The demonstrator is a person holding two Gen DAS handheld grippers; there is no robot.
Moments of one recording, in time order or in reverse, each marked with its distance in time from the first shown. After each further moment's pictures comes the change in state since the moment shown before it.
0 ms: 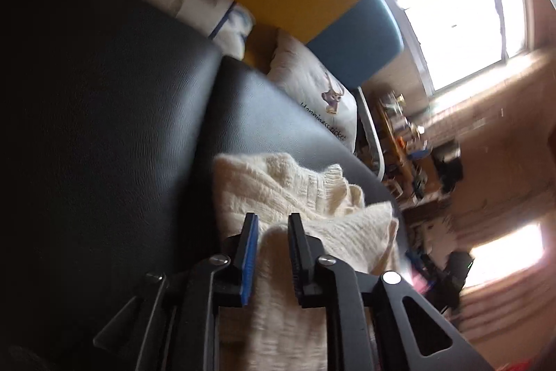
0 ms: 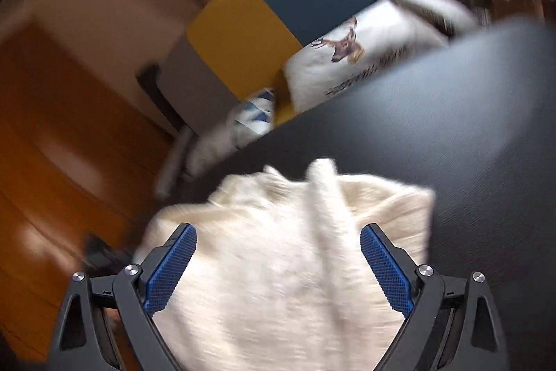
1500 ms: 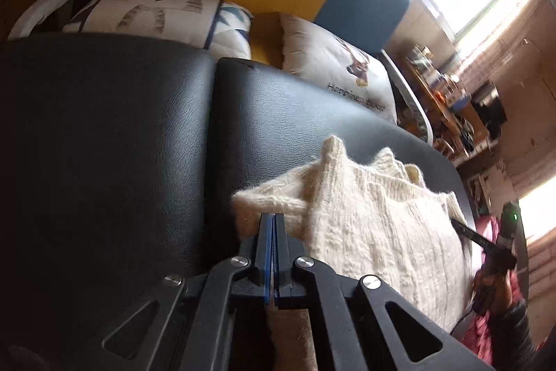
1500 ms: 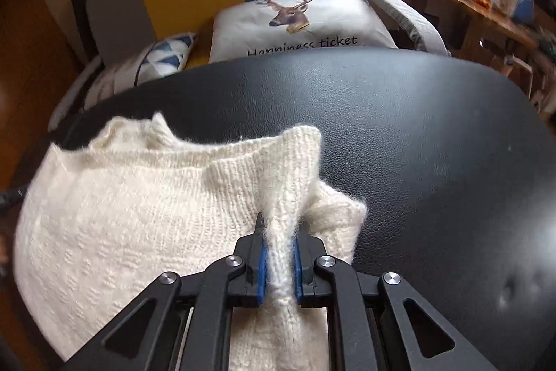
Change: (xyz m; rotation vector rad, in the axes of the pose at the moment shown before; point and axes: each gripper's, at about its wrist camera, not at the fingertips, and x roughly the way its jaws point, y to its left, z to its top) left arm 0.044 -0.013 0.019 0.142 0.048 0.193; right arm 0.042 -0.036 0.007 -0.049 0.155 -0.338
